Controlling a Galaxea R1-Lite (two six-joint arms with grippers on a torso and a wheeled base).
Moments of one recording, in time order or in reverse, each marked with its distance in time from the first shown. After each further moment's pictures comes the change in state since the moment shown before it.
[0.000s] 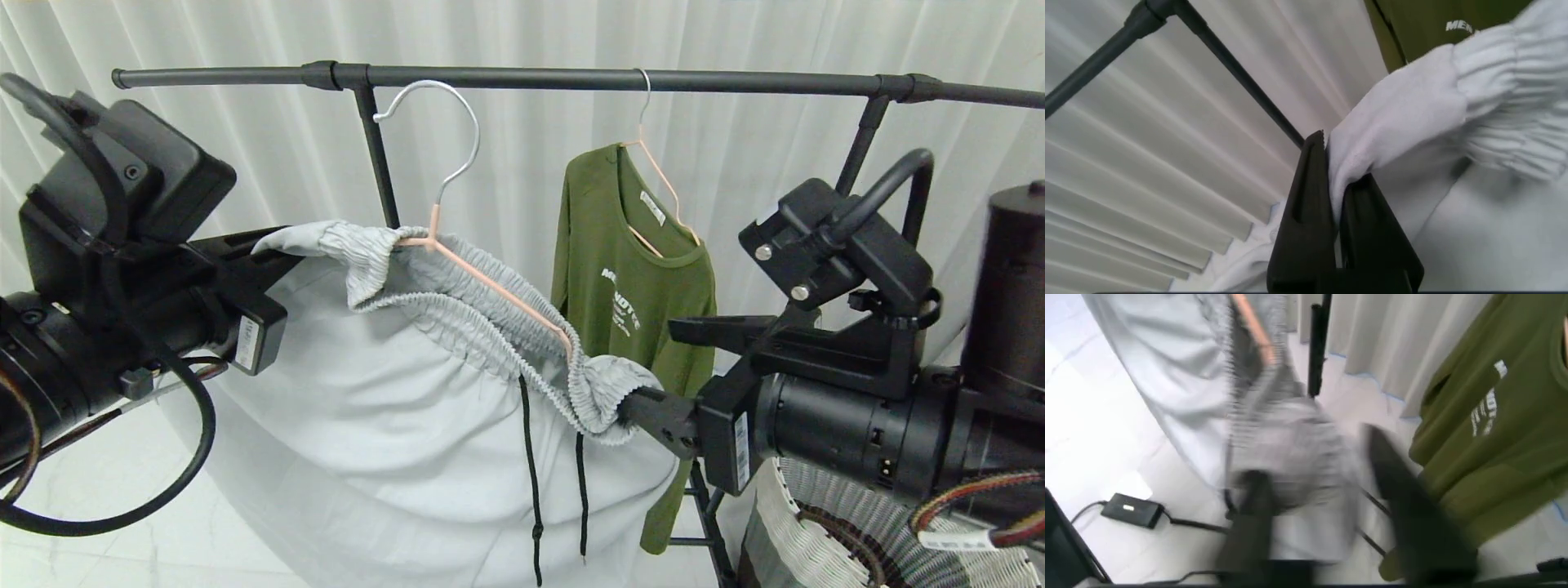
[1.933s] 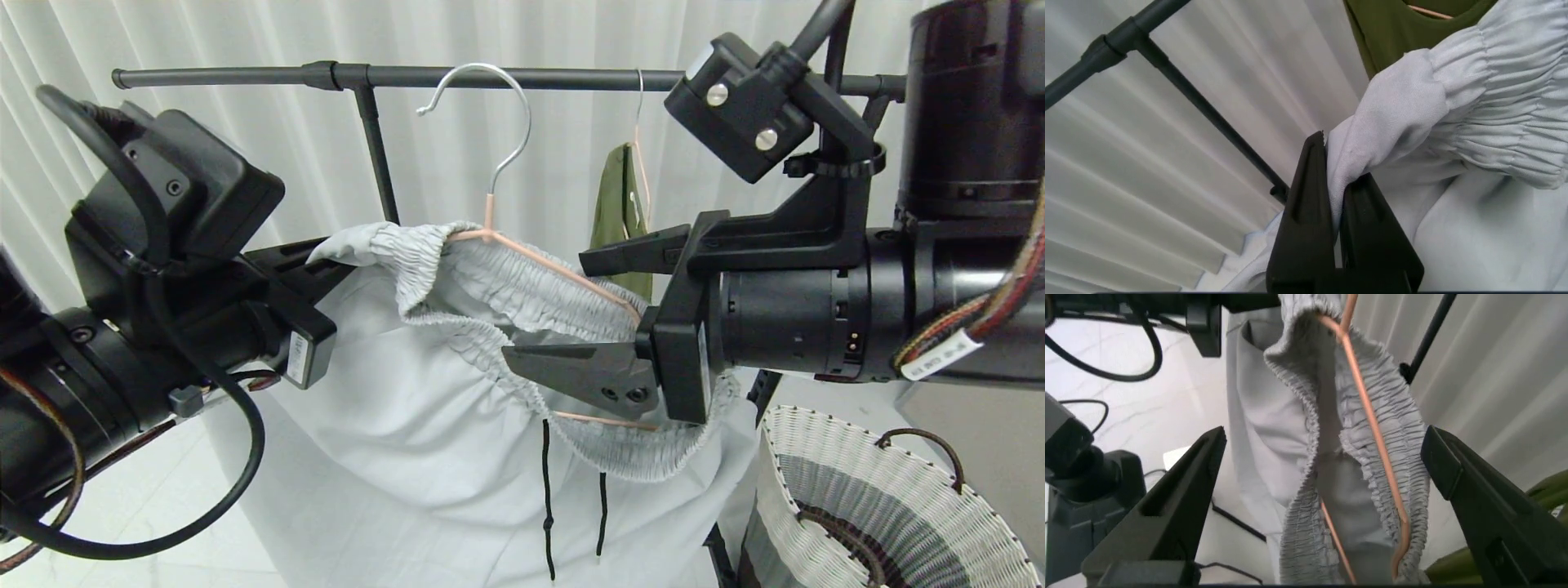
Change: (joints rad) left arm -0.107 0.043 0.023 -0.072 -0.011 -0.029; right arm -0.053 0.122 -0.370 0.249 0.400 -0.122
